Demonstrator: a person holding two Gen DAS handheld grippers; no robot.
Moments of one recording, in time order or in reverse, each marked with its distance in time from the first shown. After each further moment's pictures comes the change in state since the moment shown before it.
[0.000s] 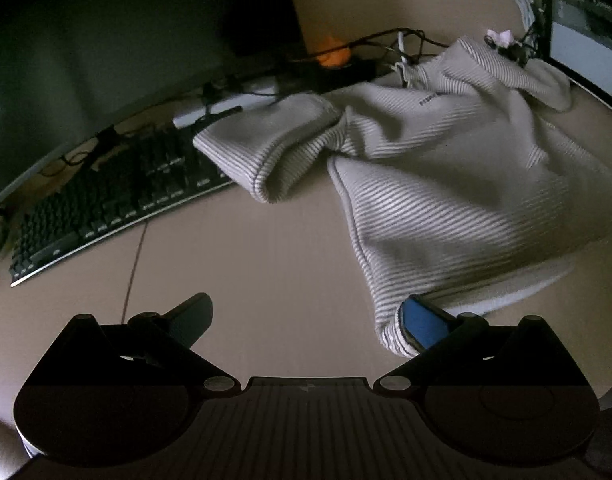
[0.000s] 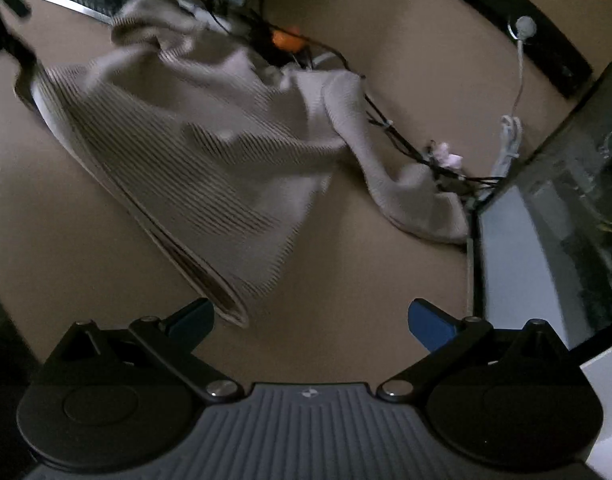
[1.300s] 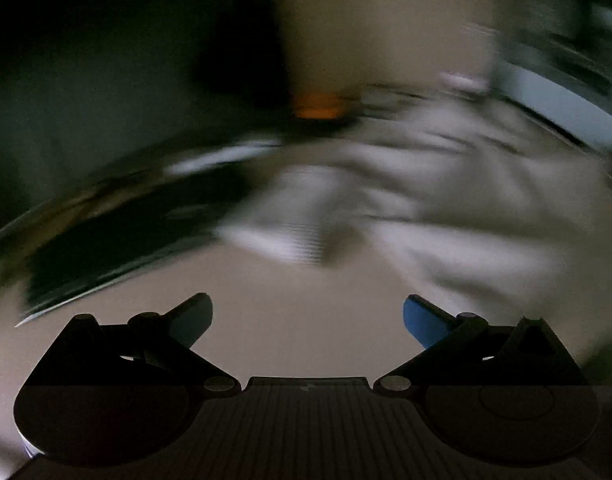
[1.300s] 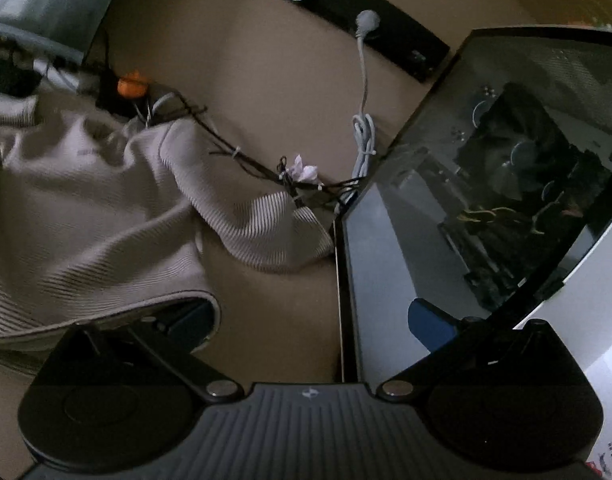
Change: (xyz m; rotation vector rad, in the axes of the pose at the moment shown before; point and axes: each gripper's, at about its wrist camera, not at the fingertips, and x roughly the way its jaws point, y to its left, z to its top) left arm -0.061 0.013 -0.008 0.158 -0.106 -0.202; right arm -0.026 -0.055 0.046 0.217 -0.026 -0.295
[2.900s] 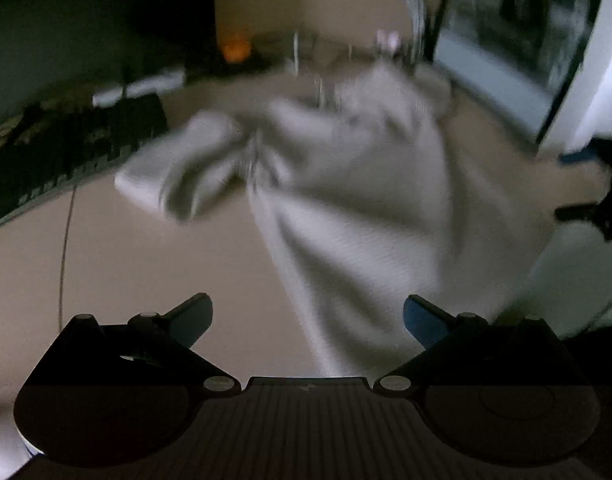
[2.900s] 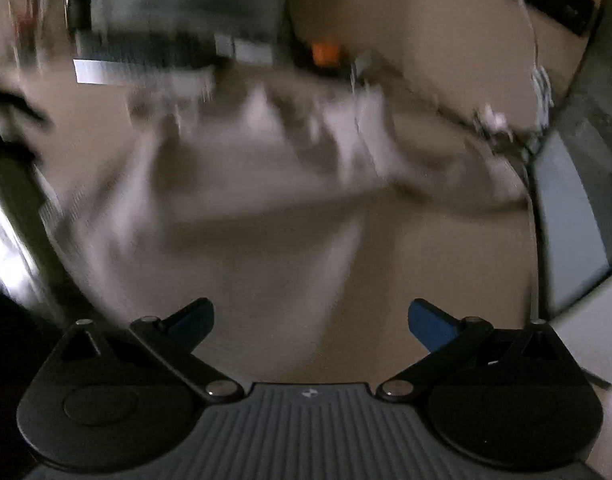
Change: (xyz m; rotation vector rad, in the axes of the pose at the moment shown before) left arm -0.019 0.021 -0.015 -0.206 0.035 -0.235; right arm -0.071 0.020 -0.017 0.069 0.067 0.648
